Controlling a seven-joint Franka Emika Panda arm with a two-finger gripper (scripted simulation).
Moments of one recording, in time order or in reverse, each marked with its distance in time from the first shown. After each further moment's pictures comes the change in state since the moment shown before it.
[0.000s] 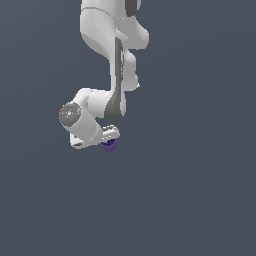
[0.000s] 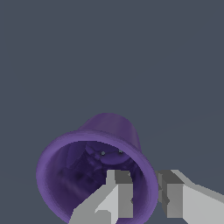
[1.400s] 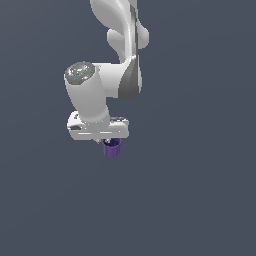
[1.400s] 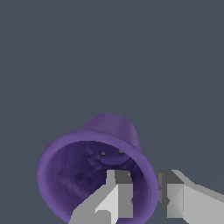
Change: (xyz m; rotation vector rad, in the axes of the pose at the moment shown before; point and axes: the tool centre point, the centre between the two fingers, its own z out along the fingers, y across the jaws) arm 0.041 -0.037 -0.110 -0.132 0.256 0.203
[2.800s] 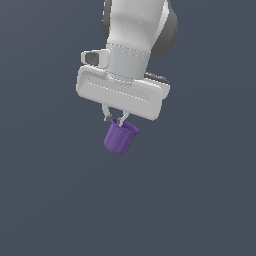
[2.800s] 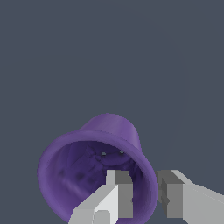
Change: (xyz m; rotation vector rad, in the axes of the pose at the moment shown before) arm 0.056 -0.065 -0.181 -0.225 0.418 0.331
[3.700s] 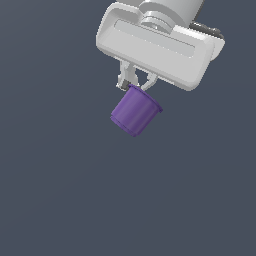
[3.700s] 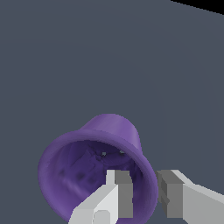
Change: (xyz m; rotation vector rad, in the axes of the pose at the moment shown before) arm 0.038 -0.033 -0.097 -0.136 0.228 0.181
